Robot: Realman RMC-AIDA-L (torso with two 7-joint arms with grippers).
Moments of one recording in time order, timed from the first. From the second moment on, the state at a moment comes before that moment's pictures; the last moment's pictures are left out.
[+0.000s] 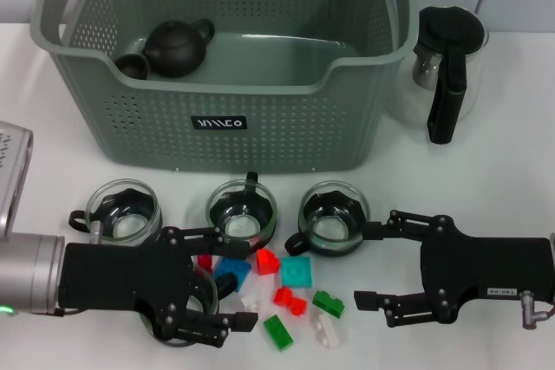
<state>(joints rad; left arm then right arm) -0.39 -2.10 -2.31 -0.70 -1.12 1.77 -1.13 0.47 2.10 -0.84 -0.53 -1.97 -1.65 1.05</state>
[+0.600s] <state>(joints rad) -0.38 -2.09 -2.37 -0.70 -1.12 1.78 -1.13 0.49 2.09 -0.85 -0.55 -2.01 -1.67 1.12</state>
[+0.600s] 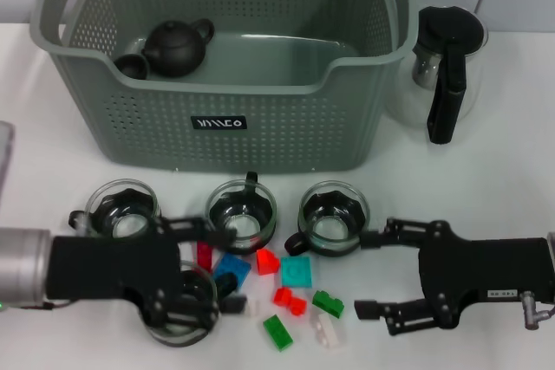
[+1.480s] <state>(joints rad) -0.37 -2.08 -2.50 -0.69 -1.12 1.79 -1.13 0.82 2.10 -1.27 -1.02 -2.41 -1.69 1.80</state>
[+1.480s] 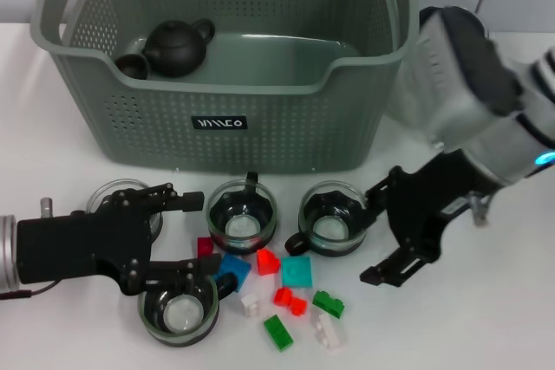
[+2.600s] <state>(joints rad) -0.35 -2.08 -2.53 -0.68 -1.12 1.79 -1.13 0.79 2.11 -1.72 -1.00 -2.43 -1.29 1.97</state>
